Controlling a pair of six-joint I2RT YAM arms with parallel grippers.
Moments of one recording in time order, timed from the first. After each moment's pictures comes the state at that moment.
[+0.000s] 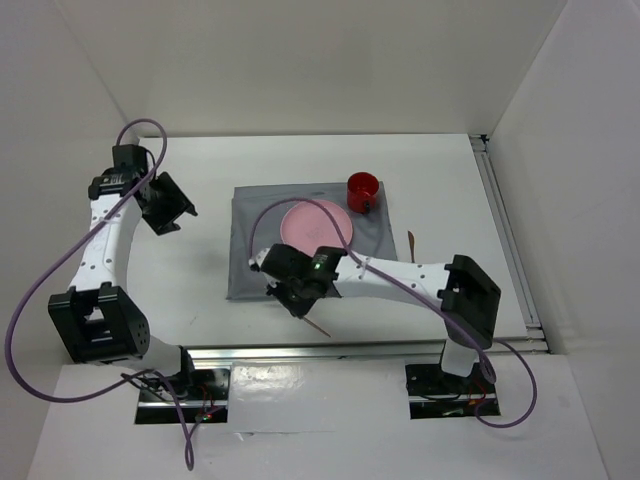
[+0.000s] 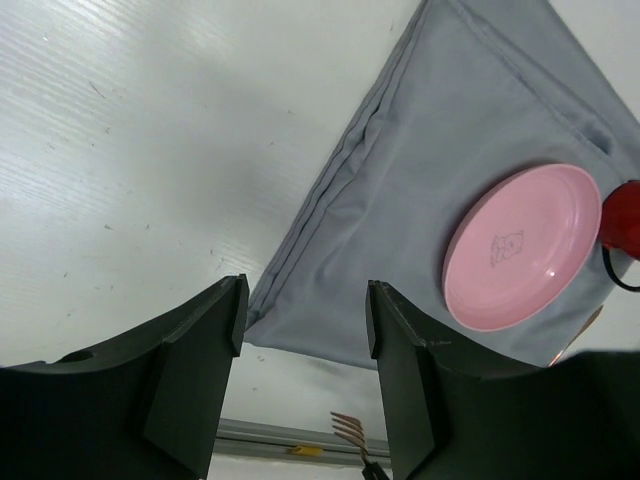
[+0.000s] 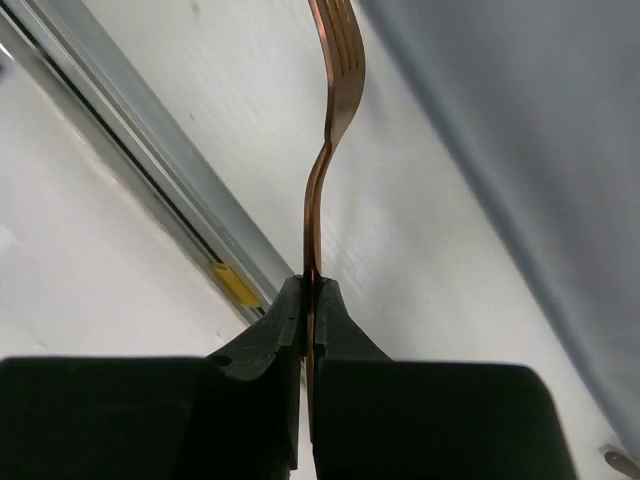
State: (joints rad) left arm 0.19 1.47 1.38 -0.95 0.12 -0.58; right arm 1.17 1.75 1.33 -0.72 0.02 0.20
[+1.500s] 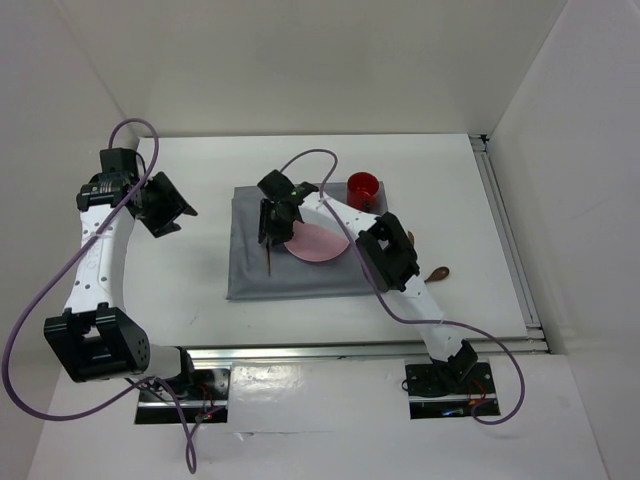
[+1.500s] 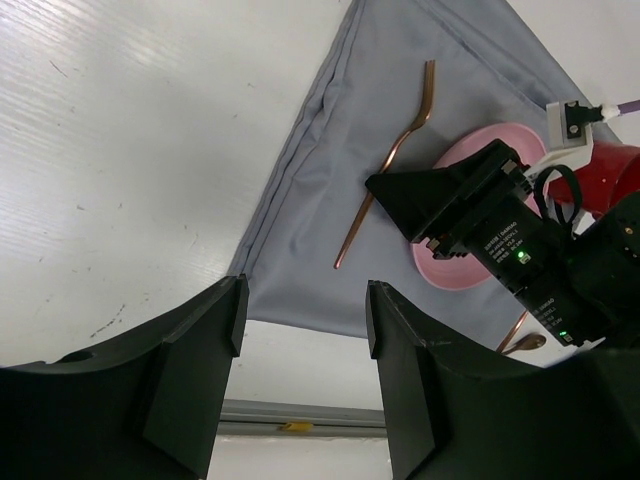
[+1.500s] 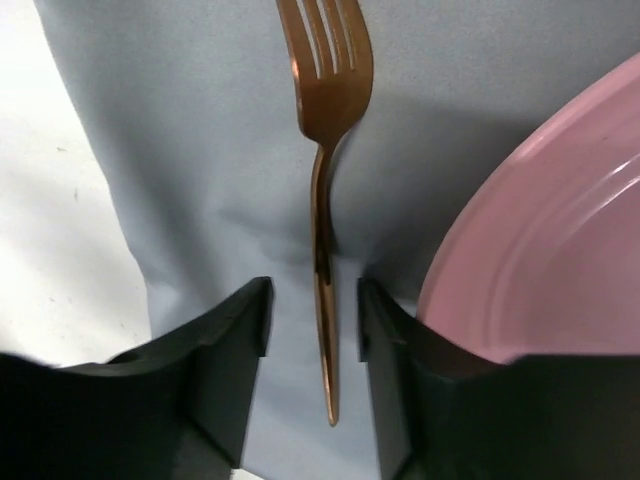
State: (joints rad) left arm 0.22 1.37 1.38 -0.98 0.23 -0.56; right arm 0.78 2.48 2.15 -0.69 -0.09 0.80
